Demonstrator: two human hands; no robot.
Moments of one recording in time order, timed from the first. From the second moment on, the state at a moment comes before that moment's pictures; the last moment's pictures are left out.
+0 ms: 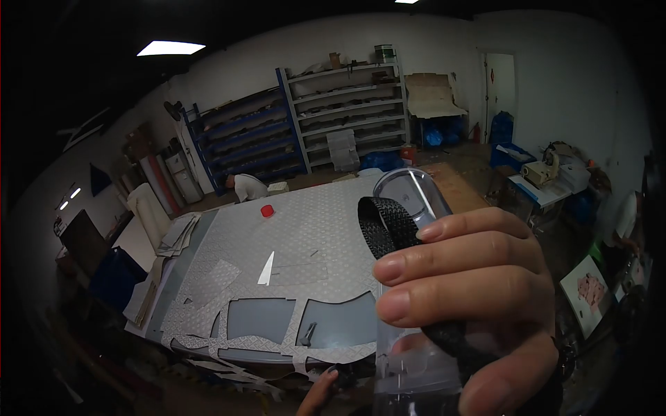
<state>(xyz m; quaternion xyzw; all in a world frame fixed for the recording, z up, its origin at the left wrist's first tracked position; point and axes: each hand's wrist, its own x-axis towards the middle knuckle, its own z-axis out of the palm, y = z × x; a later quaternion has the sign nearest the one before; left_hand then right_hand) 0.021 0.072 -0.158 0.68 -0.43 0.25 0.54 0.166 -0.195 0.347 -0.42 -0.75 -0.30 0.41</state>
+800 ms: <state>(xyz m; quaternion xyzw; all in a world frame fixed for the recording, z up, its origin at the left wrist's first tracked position) -0.045 -0.021 0.030 0.80 0.11 0.31 0.50 0.140 -0.163 0.015 -0.61 -0.60 0.26 0.45</state>
